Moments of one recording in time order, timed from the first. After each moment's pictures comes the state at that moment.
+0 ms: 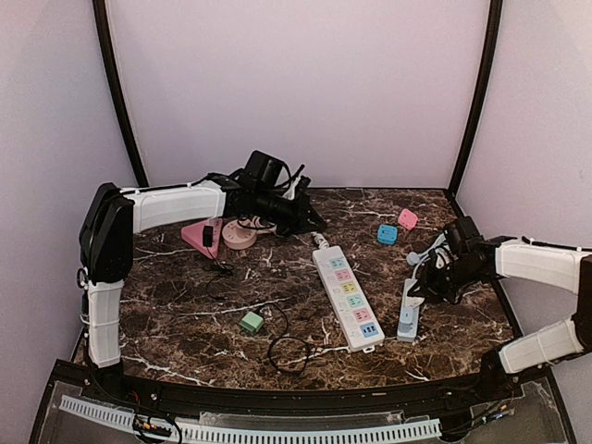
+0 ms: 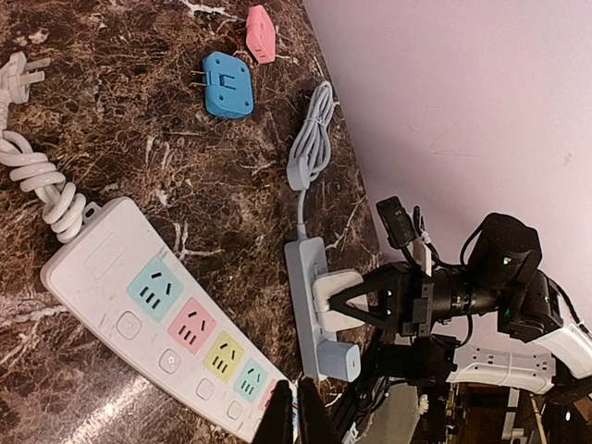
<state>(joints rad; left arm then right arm) -0.71 2.08 1.72 -0.28 0.62 -0.77 0.27 1.25 0.63 -0.53 -0.38 0.68</state>
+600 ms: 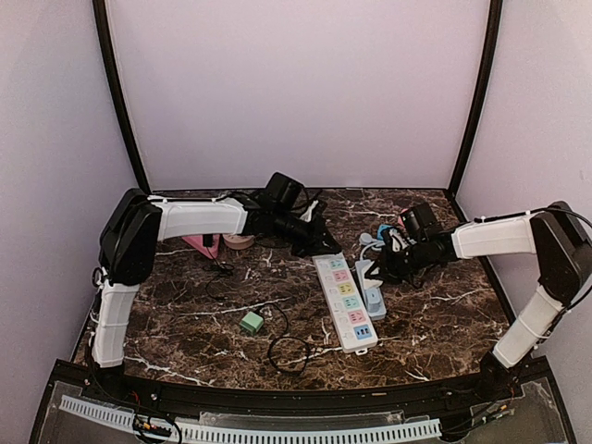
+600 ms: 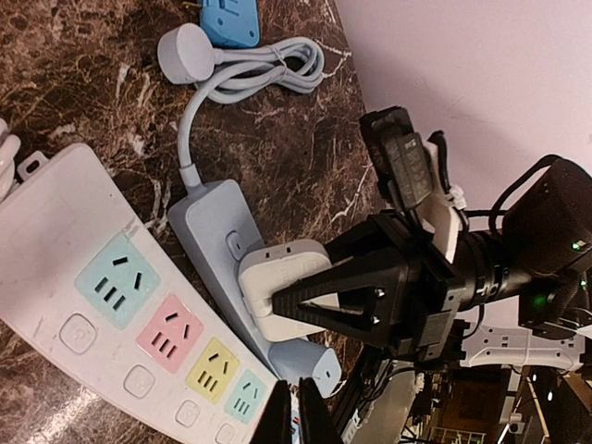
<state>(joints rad) -0.76 2.18 1.72 -0.22 0.66 -0.81 0.47 1.61 0.85 -0.22 -0.44 0.60</state>
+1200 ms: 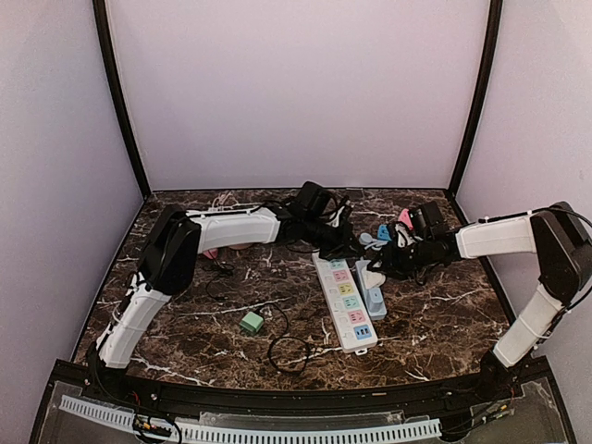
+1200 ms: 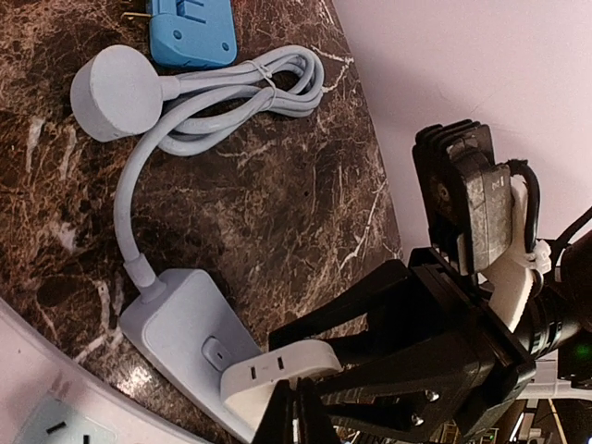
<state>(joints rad) -0.83 2.47 2.06 -0.24 0.62 -0.83 0.42 1.61 0.83 -0.13 -0.45 0.56</state>
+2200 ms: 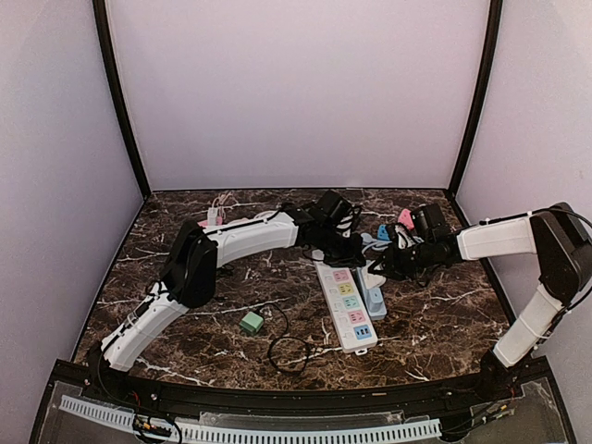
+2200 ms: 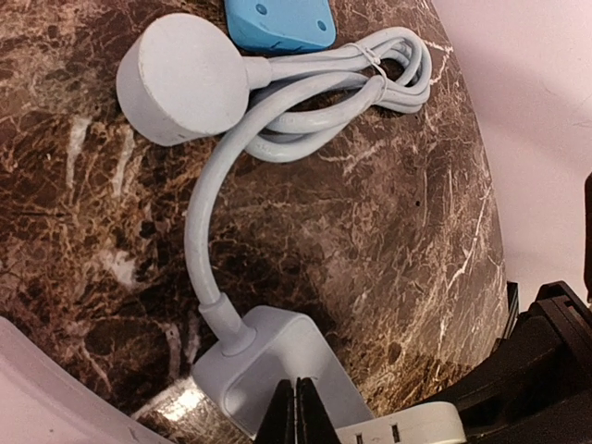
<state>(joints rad) -0.89 2.68 2.43 -0.58 0.39 -0.68 0.39 1.61 0.80 -0.10 -0.52 0.53</state>
